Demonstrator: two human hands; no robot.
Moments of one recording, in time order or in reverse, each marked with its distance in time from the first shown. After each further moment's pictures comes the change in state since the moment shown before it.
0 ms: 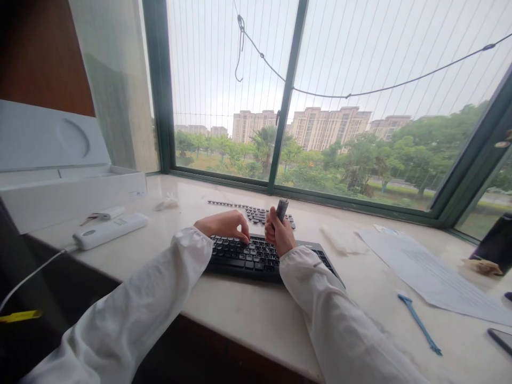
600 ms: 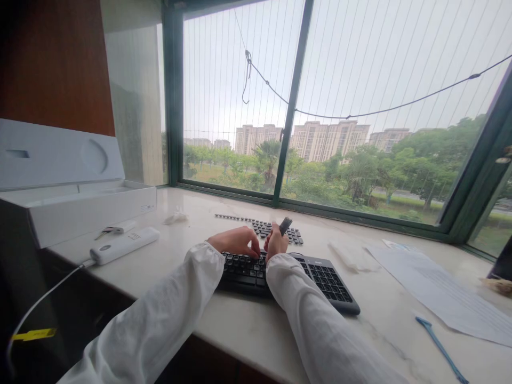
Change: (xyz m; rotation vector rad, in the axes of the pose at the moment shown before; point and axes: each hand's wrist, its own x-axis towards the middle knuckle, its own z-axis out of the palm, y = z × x) left_hand 0.000 -0.002 0.002 -0.033 -0.024 0.020; right_hand 0.046 0.040 0.036 0.109 0.613 -0.016
